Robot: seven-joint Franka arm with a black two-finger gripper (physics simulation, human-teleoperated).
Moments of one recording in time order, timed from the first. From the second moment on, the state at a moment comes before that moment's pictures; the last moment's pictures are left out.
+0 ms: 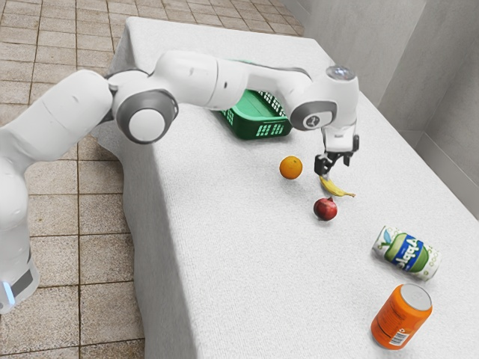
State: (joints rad) arm 0.19 0.78 -0.20 -1.01 0.20 2.15 1.18
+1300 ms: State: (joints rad) arm 0.19 0.82 -0.20 -1.01 0.20 2.25 1.26
